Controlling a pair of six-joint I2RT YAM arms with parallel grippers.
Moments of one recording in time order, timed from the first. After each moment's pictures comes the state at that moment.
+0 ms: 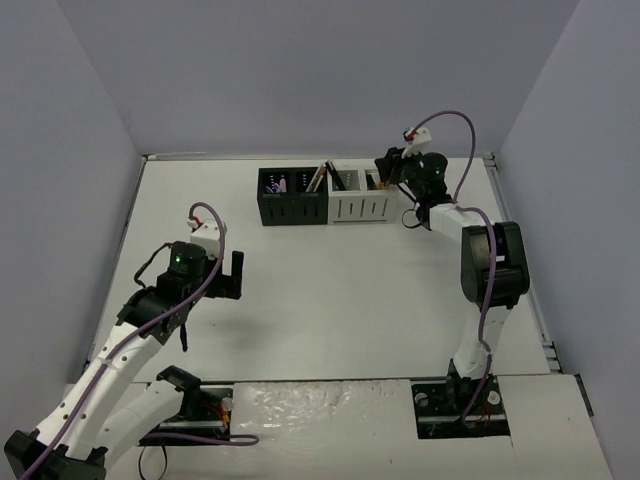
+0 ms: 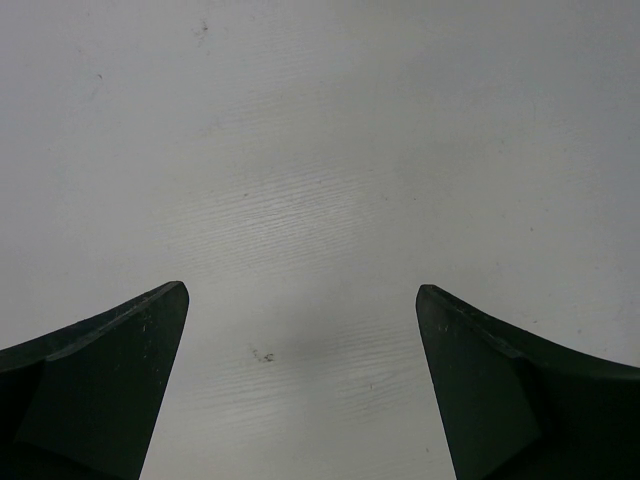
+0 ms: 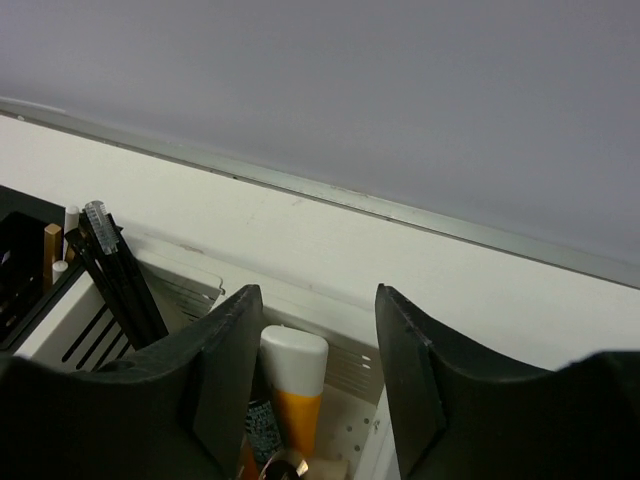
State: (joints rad) left arm -0.42 0.79 0.79 -0.64 -0.16 -0.14; right arm 0.14 1.97 1.25 0.65 -0.32 0.09
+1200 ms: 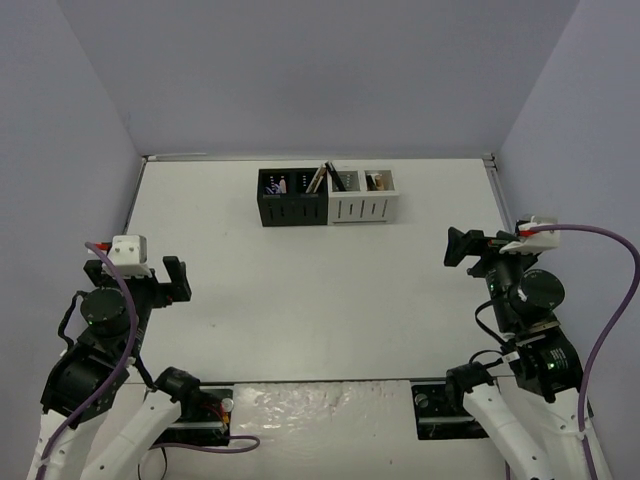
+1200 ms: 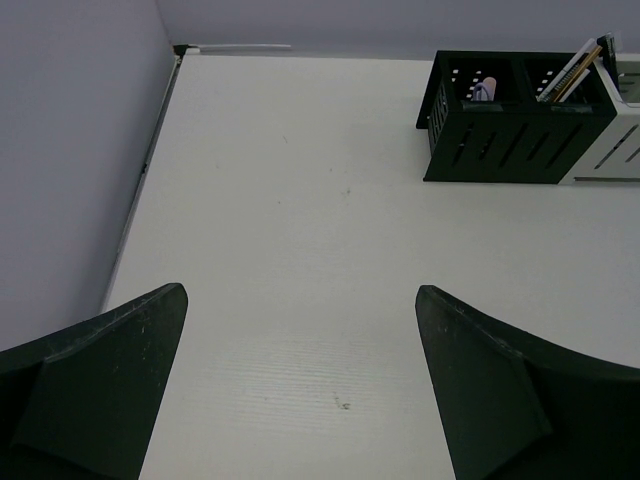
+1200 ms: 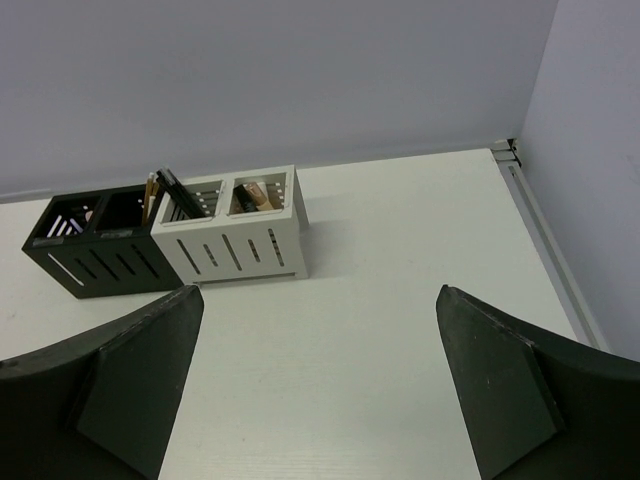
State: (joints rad) left arm -0.40 0.45 0.98 -0.77 -0.42 -0.09; right arm 0.27 0.49 0.88 -0.40 0.25 0.16
